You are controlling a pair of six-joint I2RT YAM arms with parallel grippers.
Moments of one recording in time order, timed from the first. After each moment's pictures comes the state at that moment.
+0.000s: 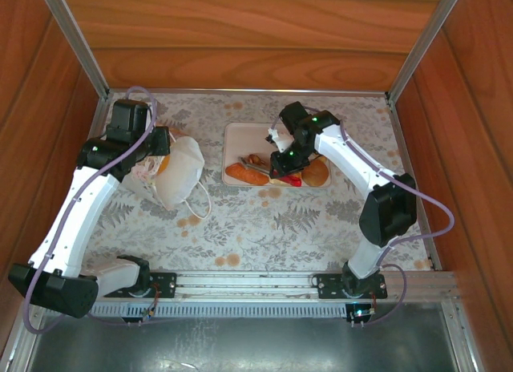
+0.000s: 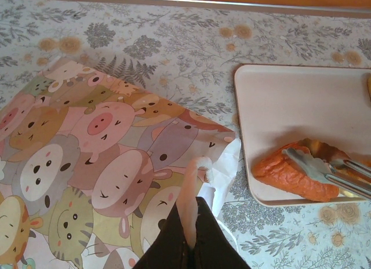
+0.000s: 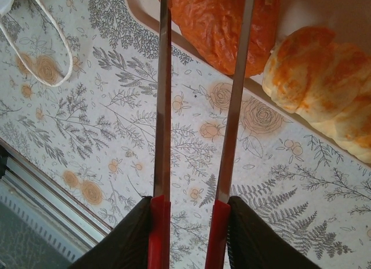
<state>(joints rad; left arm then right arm) -0.28 1.17 1.32 -0.89 -0.05 -0.27 0.56 1.74 1.56 -1.20 -0.36 0.01</state>
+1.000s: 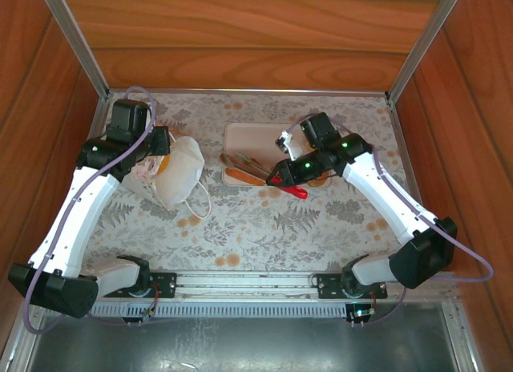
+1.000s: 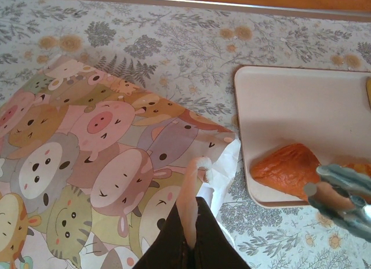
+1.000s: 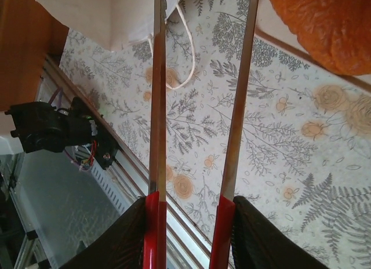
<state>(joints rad) -0.28 1.17 1.32 -0.89 -0.05 -0.29 0.57 1.38 1.30 -1.01 -0.63 0.15</state>
